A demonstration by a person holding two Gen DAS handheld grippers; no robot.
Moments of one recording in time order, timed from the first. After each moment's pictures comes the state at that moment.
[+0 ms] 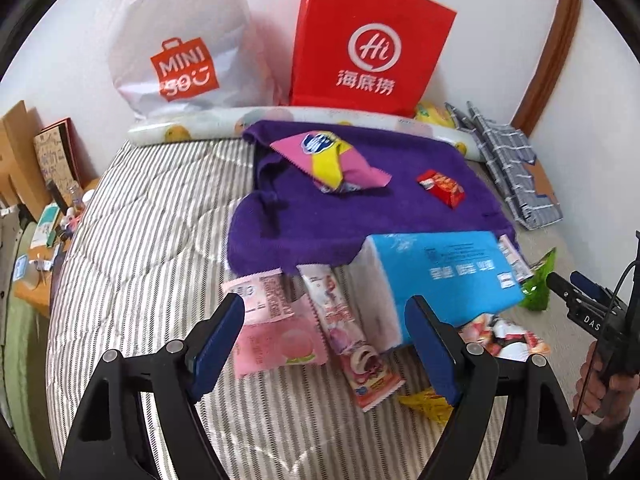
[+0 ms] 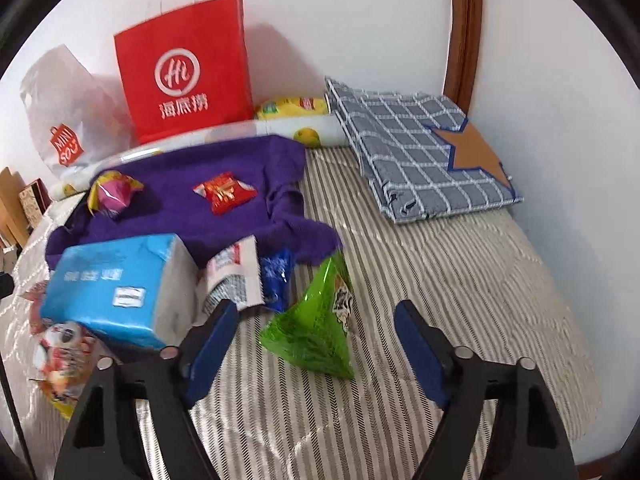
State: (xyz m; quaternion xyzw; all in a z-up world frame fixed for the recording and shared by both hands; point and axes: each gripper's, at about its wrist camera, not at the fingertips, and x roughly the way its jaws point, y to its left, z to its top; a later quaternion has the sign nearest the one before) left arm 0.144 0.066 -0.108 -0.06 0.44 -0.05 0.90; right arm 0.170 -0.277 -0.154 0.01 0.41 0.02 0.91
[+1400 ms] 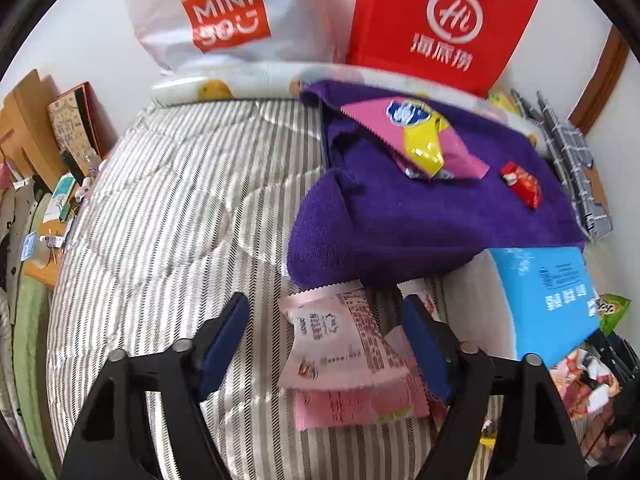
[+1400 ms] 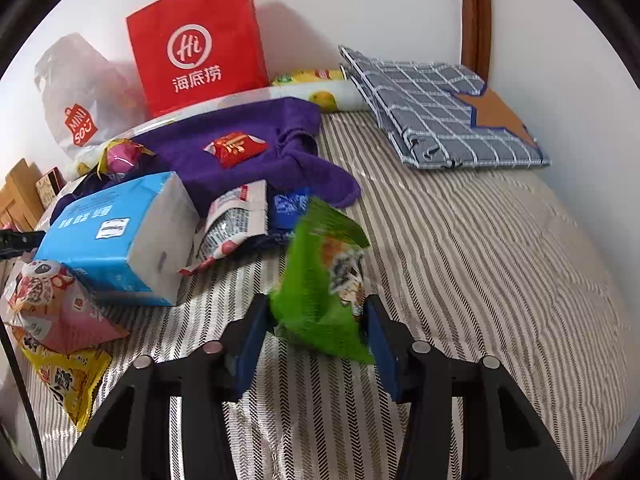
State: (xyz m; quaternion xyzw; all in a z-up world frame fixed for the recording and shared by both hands) left arm 0.196 0.106 -0.155 -0.07 0.50 0.01 0.87; right arm 0.158 -0.285 -0.197 0.03 0.42 0.06 0.91
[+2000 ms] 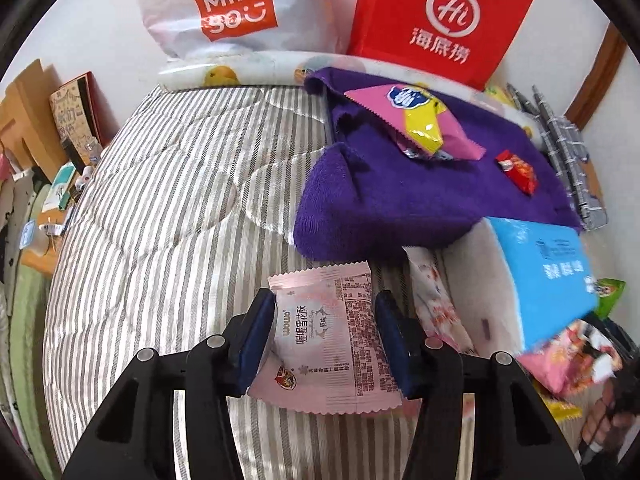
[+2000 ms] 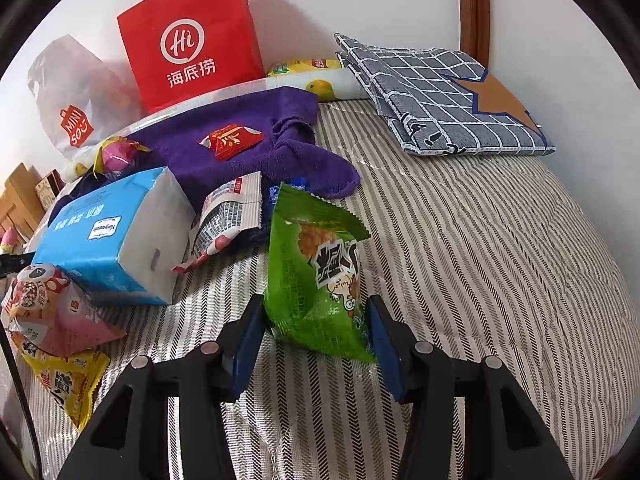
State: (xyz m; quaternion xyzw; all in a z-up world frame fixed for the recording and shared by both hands) left arm 0.168 0.114 -0.154 -0.08 0.49 -0.01 0.87; right arm 0.157 -0.286 -0.200 0.04 0.42 0.06 0.91
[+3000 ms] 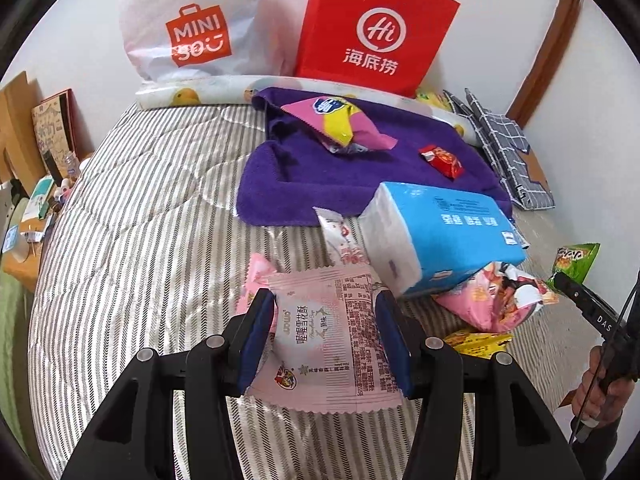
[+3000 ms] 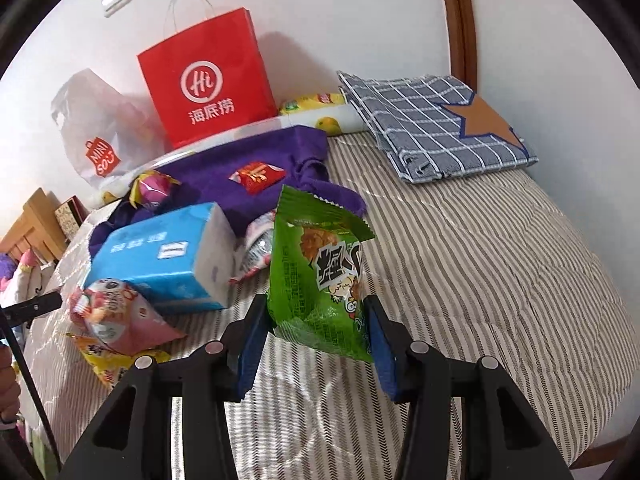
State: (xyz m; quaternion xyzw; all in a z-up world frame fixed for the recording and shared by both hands) left arm 0.112 0.082 -0.130 -0.08 0.45 -0.07 0.89; right arm 0.116 -0.279 -0.151 0.07 0.38 0.08 0.92
